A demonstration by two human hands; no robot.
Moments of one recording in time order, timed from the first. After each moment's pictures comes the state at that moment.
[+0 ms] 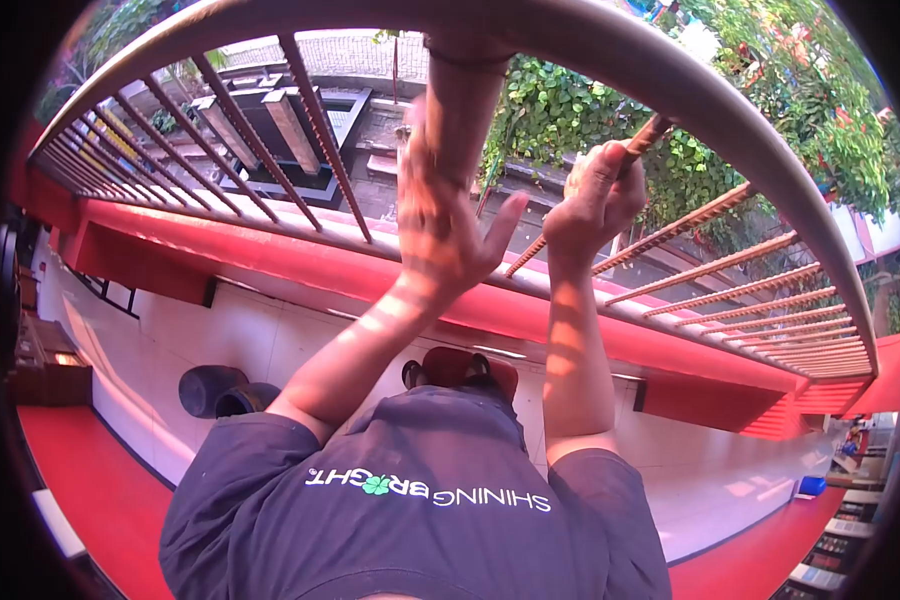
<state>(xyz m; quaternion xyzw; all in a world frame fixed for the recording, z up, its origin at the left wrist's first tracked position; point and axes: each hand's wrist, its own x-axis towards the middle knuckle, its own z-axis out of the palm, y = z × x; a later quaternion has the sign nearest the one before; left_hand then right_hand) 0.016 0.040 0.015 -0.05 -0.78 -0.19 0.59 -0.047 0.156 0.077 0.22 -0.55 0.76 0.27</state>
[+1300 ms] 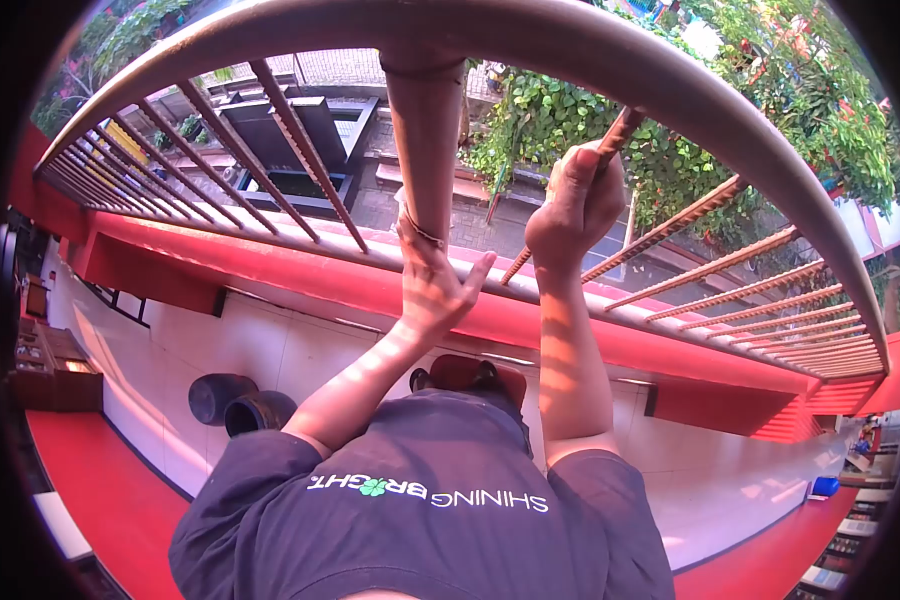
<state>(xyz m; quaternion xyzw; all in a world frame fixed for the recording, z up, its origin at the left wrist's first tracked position) 0.043 0.055 -0.032 0.02 -0.84 -0.34 0.42 -0.054 0.157 0.070 0.25 -0.56 0.73 0.31</state>
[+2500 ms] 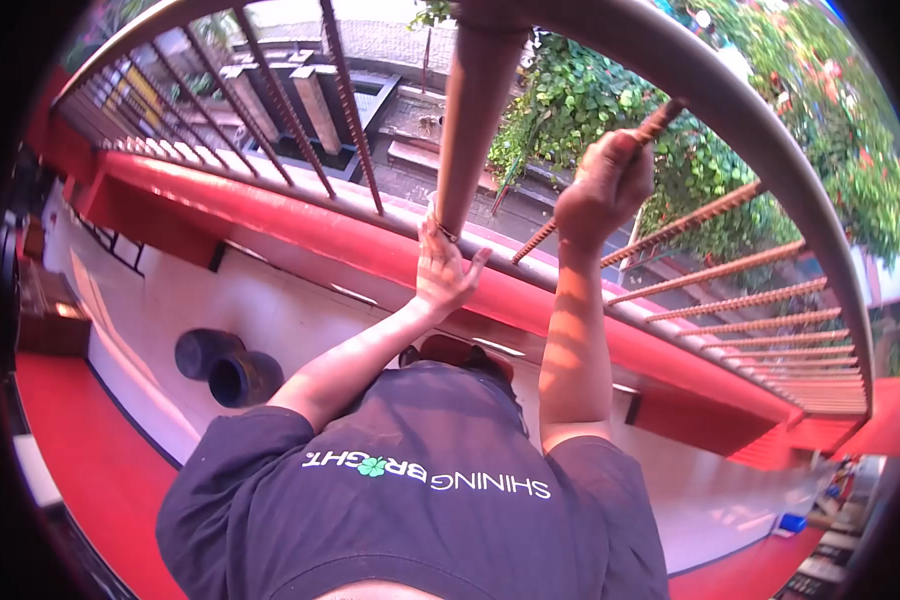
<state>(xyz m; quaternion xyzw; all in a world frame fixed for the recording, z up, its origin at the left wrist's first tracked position) 0.051 0.068 -0.160 0.10 -0.86 -0.27 0.41 -0.050 0.160 0.072 0.23 -0.56 0.76 0.25</state>
